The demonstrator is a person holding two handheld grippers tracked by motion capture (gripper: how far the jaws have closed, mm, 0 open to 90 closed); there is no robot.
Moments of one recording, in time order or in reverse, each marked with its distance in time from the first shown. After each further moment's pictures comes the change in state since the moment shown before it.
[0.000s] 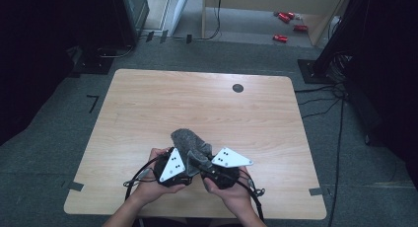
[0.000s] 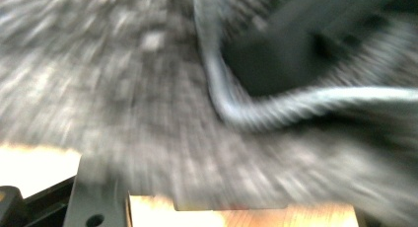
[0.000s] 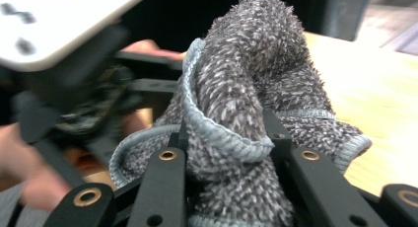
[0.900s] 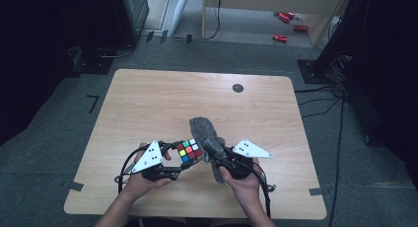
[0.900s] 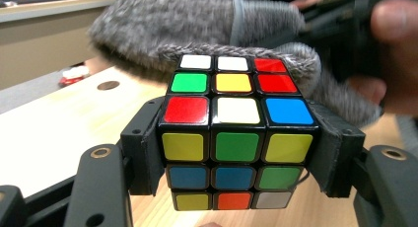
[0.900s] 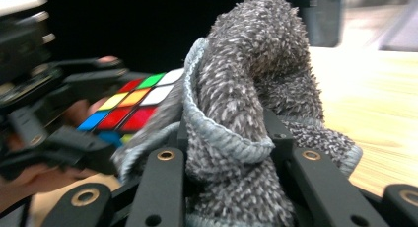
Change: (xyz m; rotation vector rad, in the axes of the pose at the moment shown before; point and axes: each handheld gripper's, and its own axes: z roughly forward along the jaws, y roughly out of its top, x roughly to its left) left arm 0.033 -0.005 -0.029 -0.215 -0.134 -0.152; right arm -0.039 -0.008 -0.010 -0.105 0.004 0.146
